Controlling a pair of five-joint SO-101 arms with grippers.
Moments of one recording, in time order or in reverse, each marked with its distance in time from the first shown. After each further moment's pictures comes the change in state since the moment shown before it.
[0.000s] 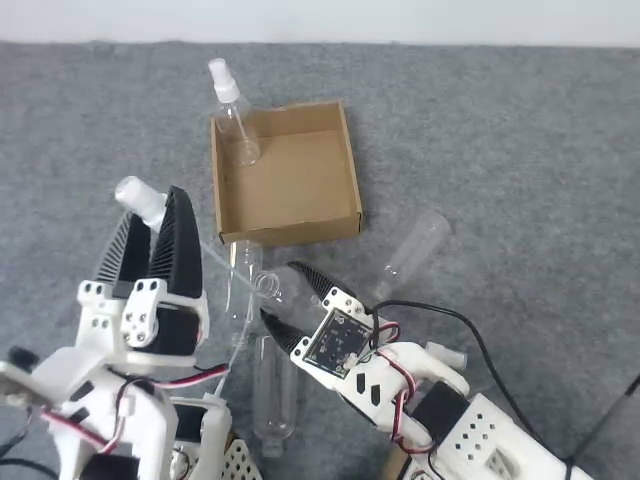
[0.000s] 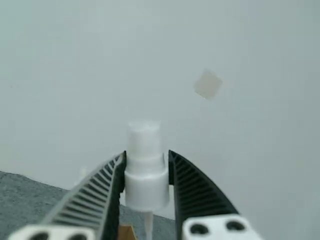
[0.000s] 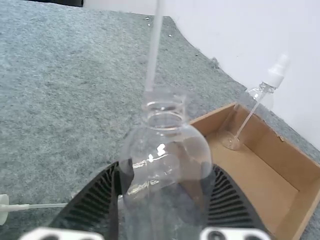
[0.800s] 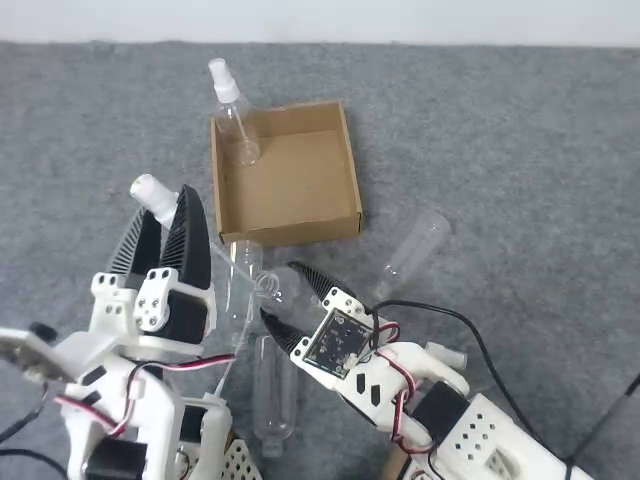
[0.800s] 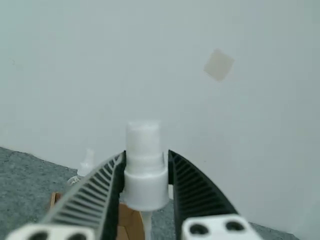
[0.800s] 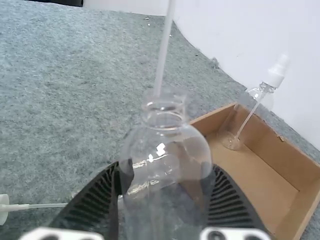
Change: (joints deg) left arm 0.0 0.0 4.2 -0.1 0.0; right arm 0.0 0.0 0.0 0.0 0.0
